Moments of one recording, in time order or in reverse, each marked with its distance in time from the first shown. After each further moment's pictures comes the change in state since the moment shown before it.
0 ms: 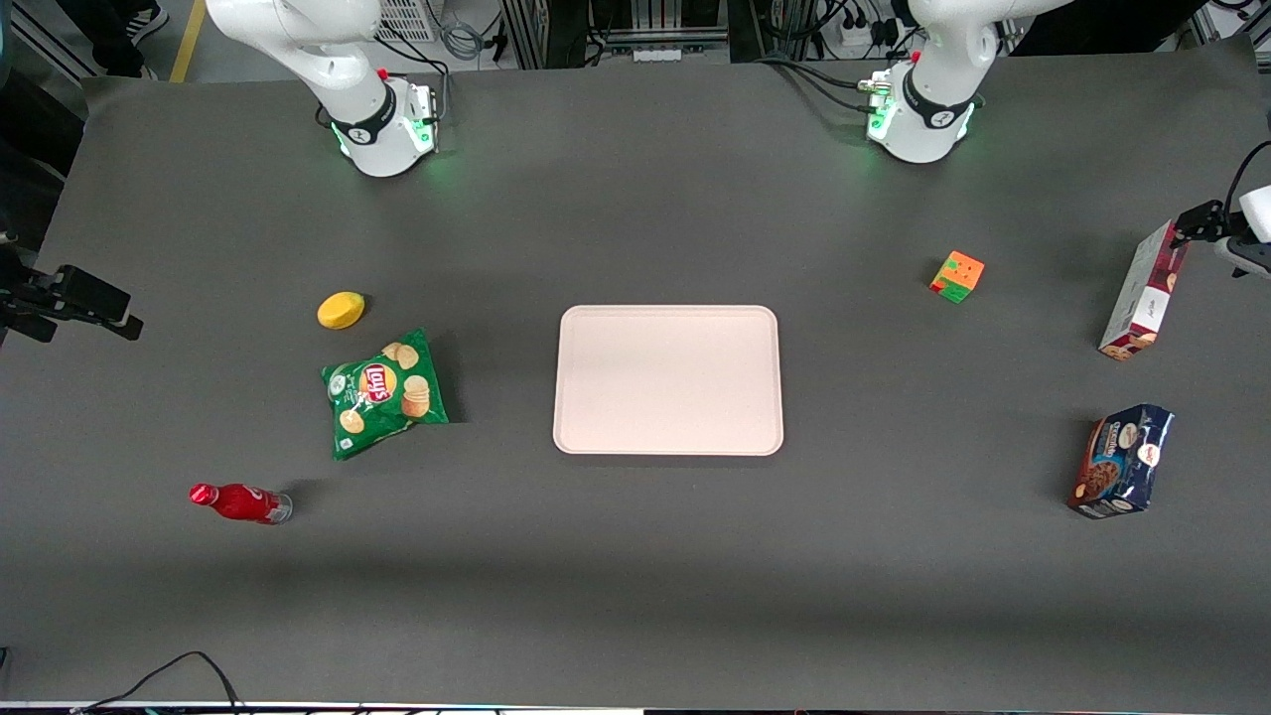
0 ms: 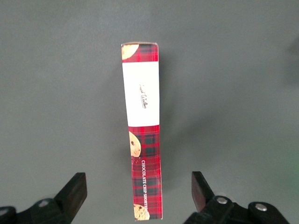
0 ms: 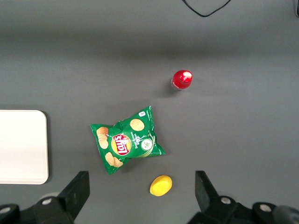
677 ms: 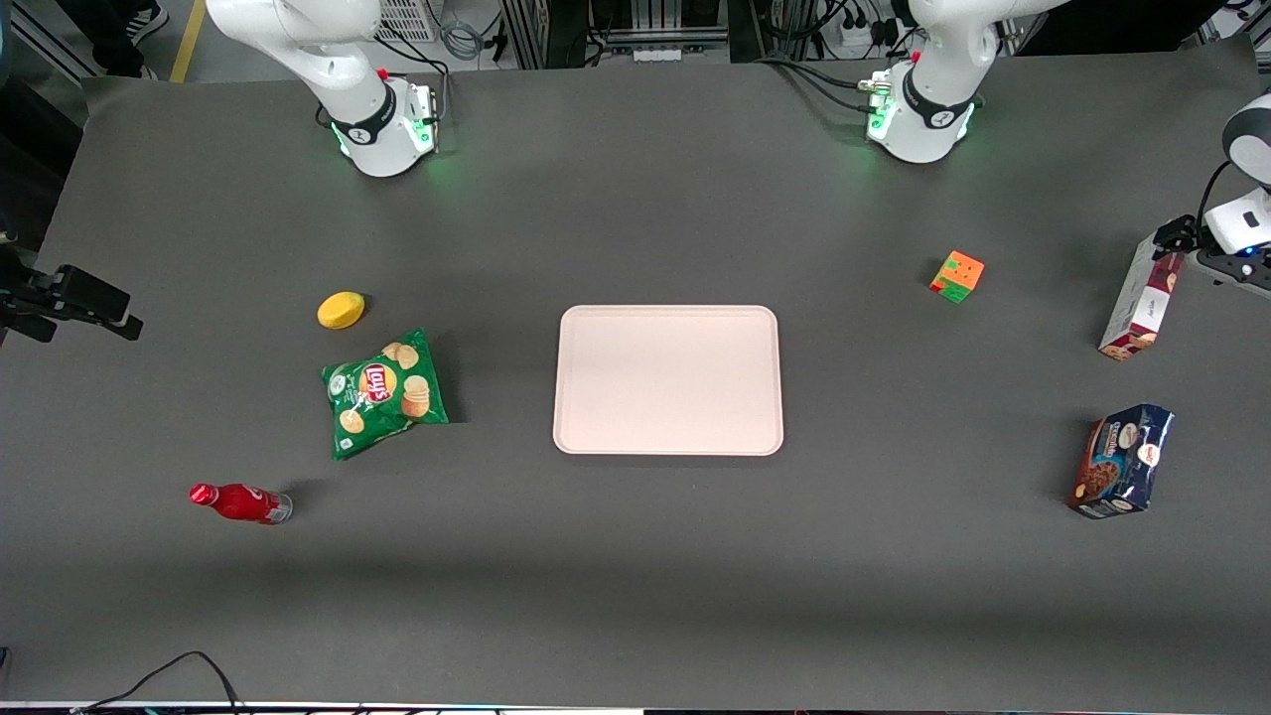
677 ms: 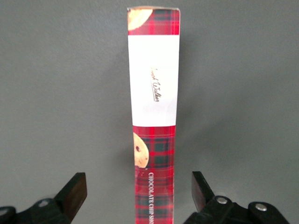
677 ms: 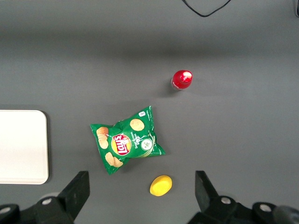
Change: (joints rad) arm 0.032 0.105 0.007 -0.063 -0.020 0.200 0.000
